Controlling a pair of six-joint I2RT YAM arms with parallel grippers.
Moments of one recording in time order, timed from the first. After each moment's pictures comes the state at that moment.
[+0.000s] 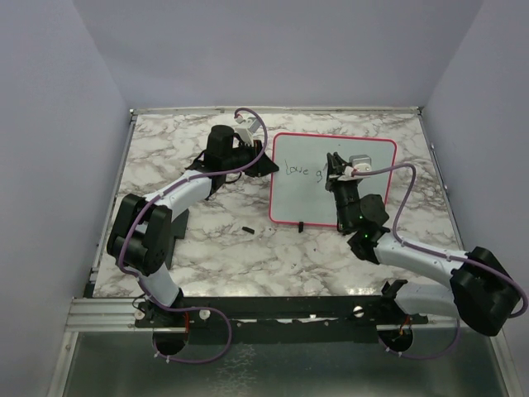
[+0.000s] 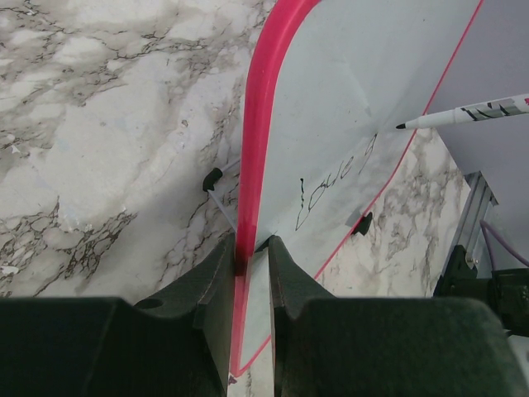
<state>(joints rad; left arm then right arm) -0.41 1.69 1.12 0.19 0.63 -0.40 0.74 1.19 0.51 1.04 0.58 -0.22</state>
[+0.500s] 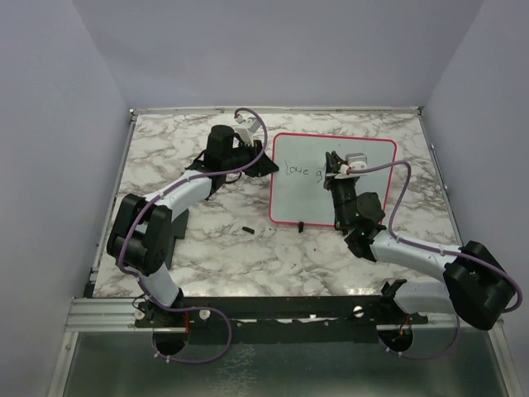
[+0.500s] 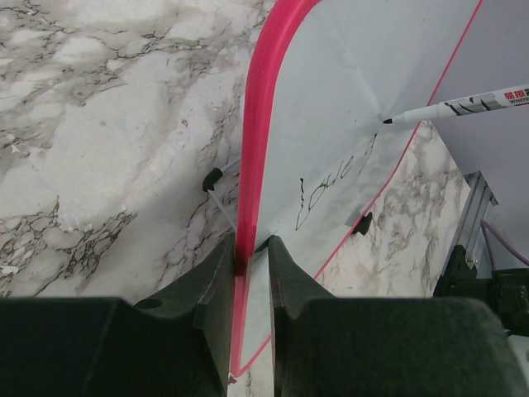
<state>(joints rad) -0.41 1.69 1.12 0.18 0.63 -0.40 0.73 1.25 0.52 1.07 0.58 -0.24</state>
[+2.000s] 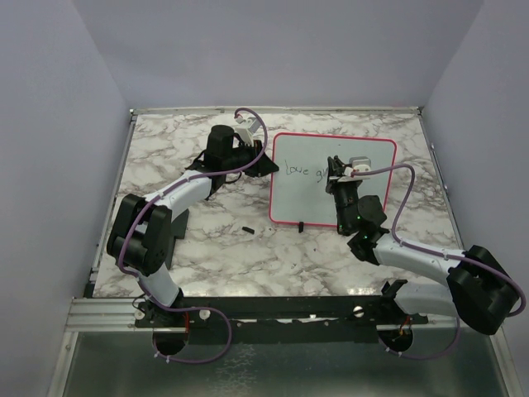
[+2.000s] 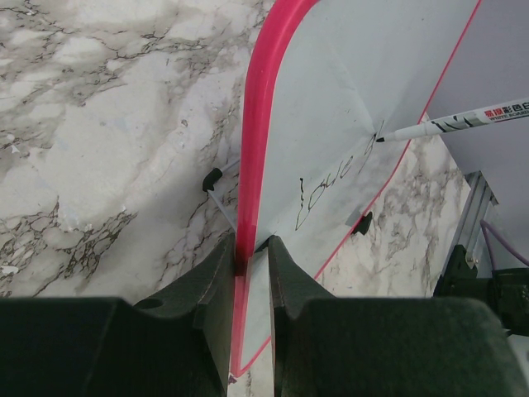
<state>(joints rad) -0.41 1.69 1.12 0.18 0.63 -0.40 0.73 1.21 0.48 1.03 0.60 -0.18</state>
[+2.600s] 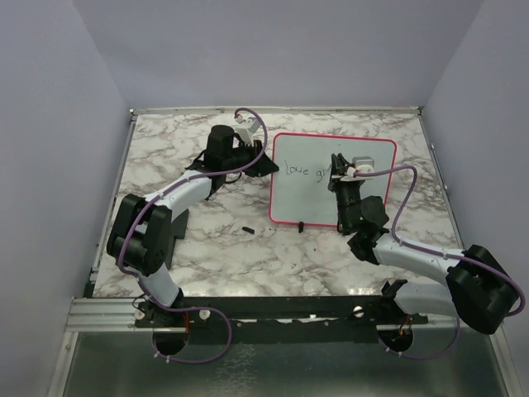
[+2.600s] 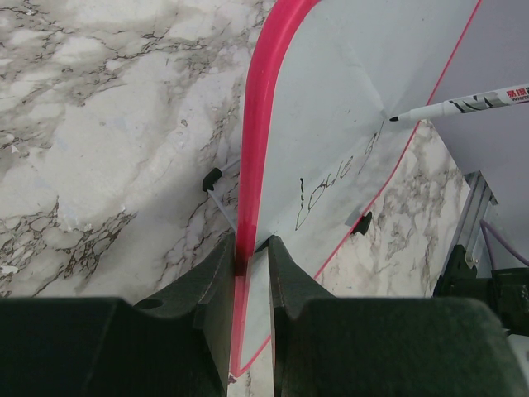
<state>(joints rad) -0.41 1.69 1.12 0.18 0.63 -0.40 0.73 1.22 0.48 1.09 0.62 -0.23</state>
